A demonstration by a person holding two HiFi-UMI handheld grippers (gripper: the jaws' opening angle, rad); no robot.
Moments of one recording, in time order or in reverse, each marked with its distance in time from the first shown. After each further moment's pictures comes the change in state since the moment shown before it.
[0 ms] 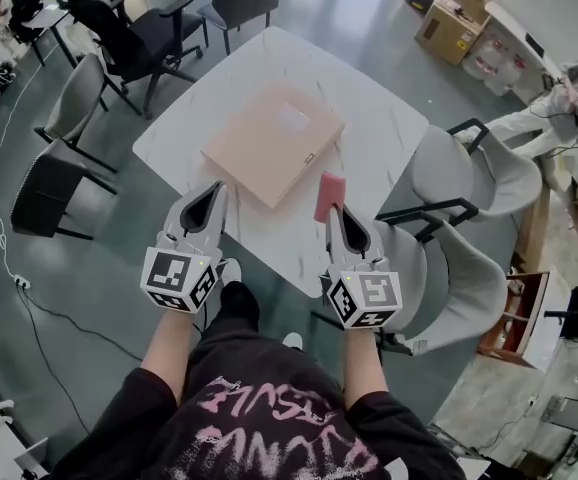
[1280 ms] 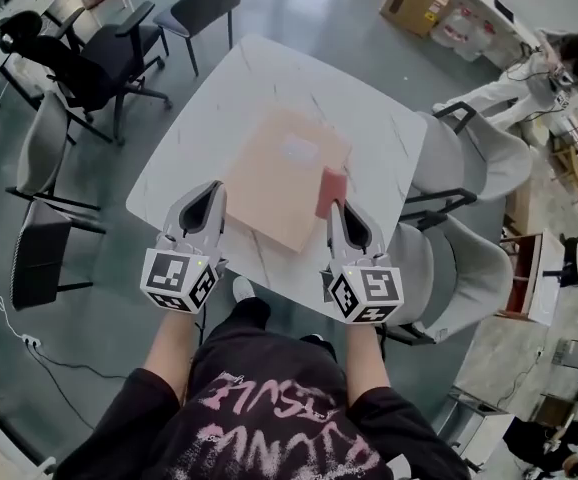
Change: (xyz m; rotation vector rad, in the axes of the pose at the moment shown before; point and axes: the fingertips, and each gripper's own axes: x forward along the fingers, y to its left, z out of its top) left arm 0.099 0.119 0.005 -0.078 0.037 -0.169; right arm 0.123 0.011 0.016 0.024 0.039 -0.204
